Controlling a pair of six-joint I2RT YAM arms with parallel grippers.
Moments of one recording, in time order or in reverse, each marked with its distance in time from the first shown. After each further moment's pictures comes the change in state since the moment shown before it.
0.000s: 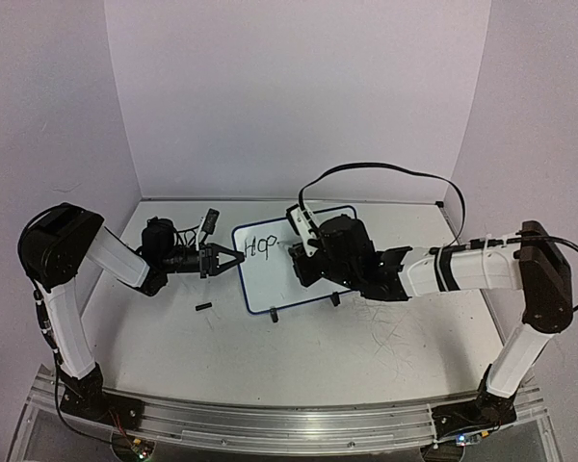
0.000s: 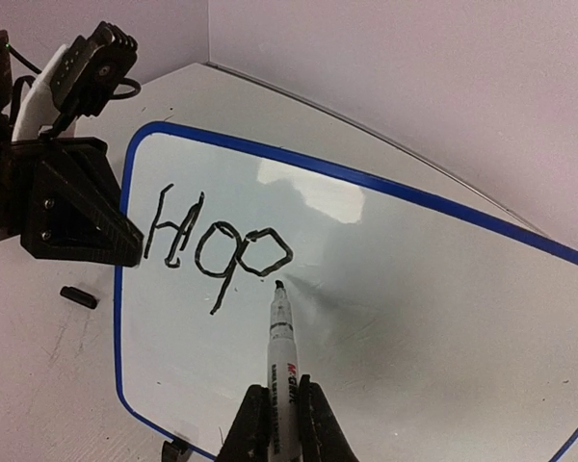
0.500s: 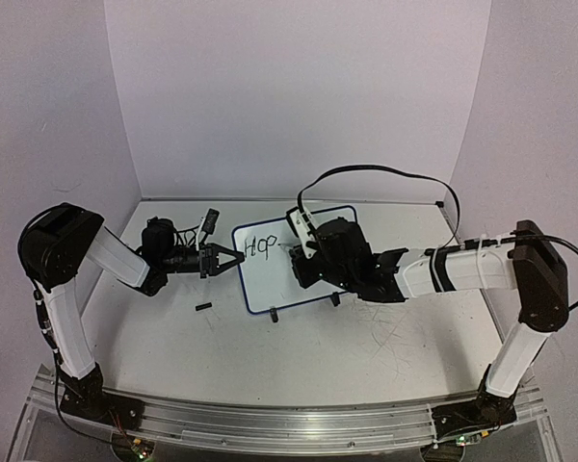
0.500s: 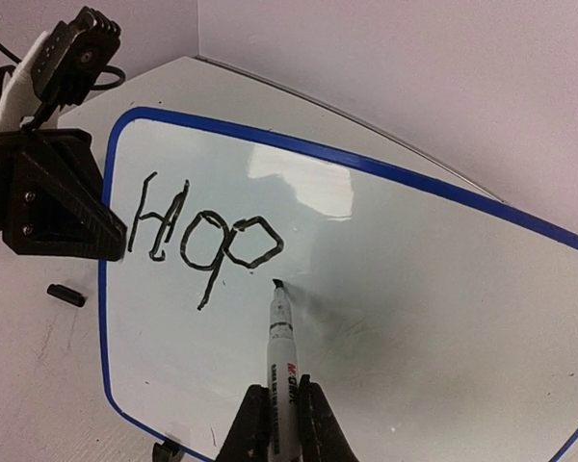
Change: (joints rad) left arm 0.000 0.000 0.000 0.000 0.000 0.000; right arm 0.001 0.024 0.002 0.007 0.027 0.007
